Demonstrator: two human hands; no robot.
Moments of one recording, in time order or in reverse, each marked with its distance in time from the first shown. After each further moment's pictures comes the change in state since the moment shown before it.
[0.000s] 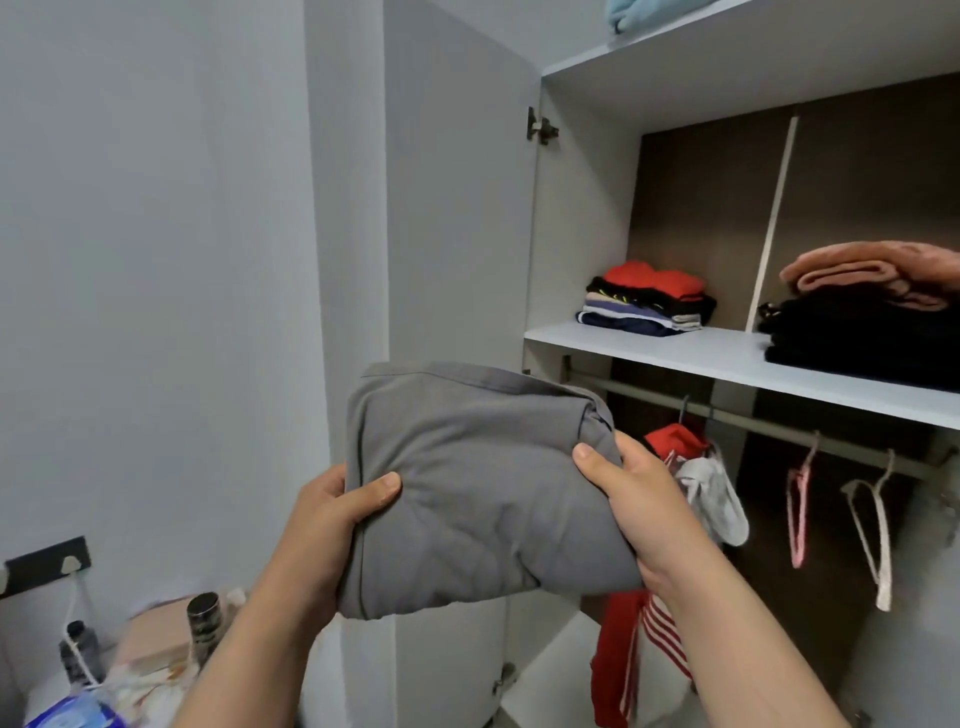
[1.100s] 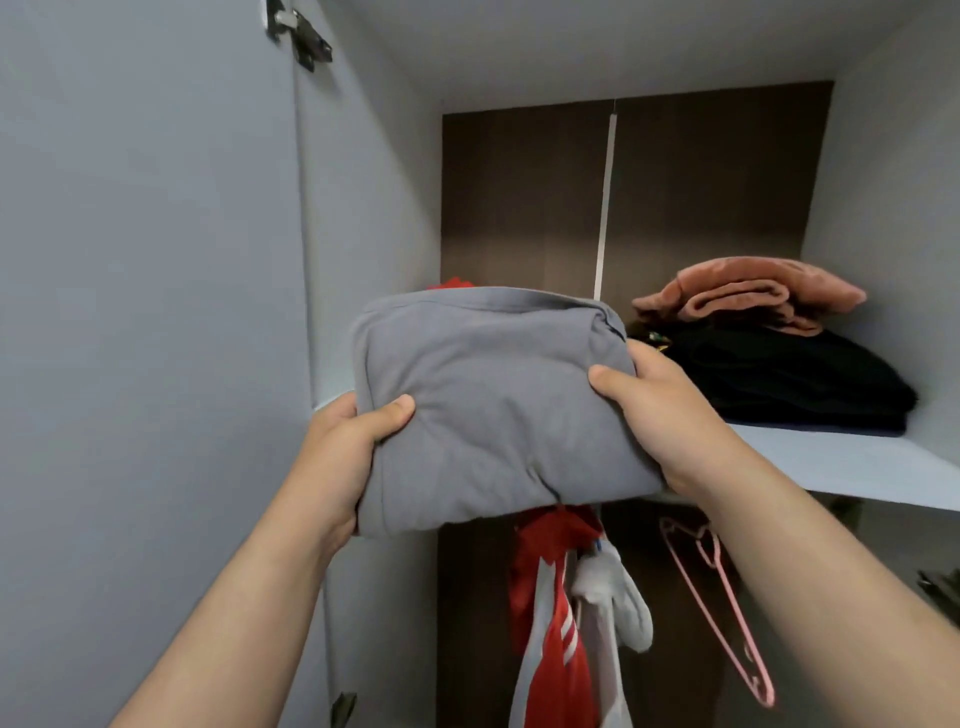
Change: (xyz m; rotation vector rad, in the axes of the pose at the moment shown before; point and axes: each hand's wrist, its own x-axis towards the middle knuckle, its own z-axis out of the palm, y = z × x) left_hand 0.430 -0.096 0.235 -0.217 -0.421 -0.040; right_hand 0.339 0.004 -0.148 -0.492 0.492 -0.158
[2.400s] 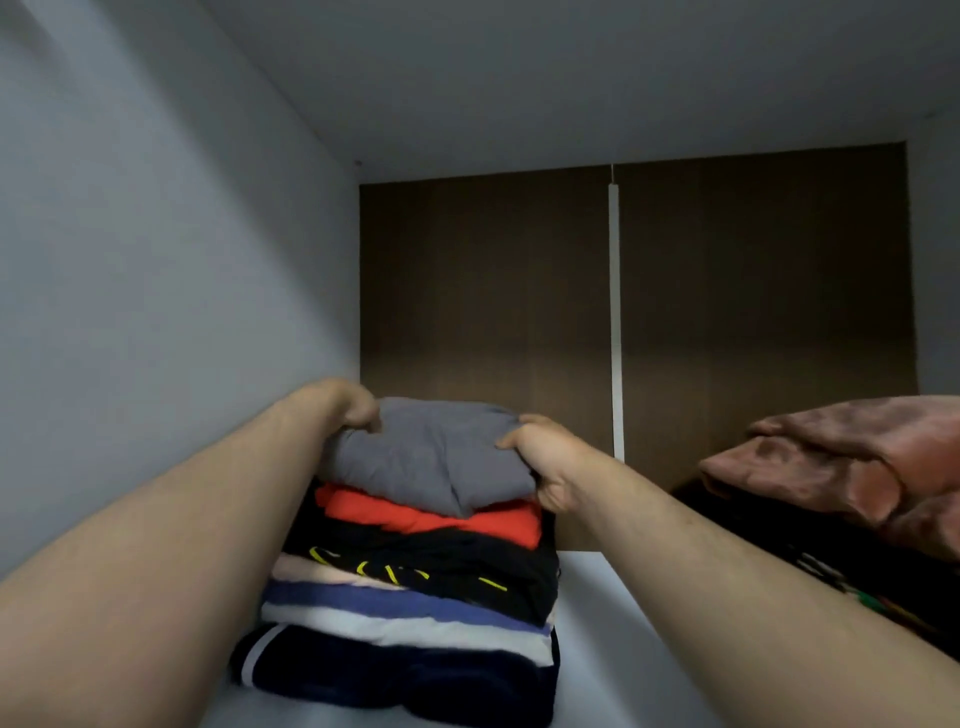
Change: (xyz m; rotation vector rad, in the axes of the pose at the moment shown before) left_hand 0.549 -0.019 0.112 1.446 -0.264 -0.194; right_hand 0.435 0.115 0.098 0.291 0.047 0.308
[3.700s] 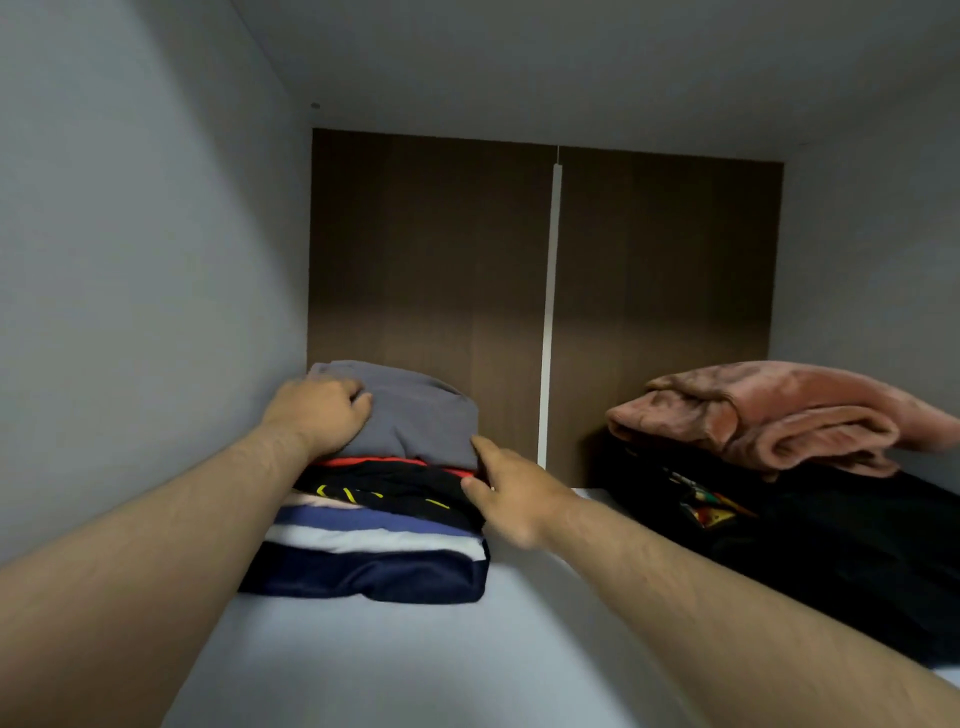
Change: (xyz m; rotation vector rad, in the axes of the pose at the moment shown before) left_hand -0.020 -0.035 0.077 0.255 0.460 0.435; right_hand -0.087 0.058 -0.045 -1.235 -0.071 -0.210
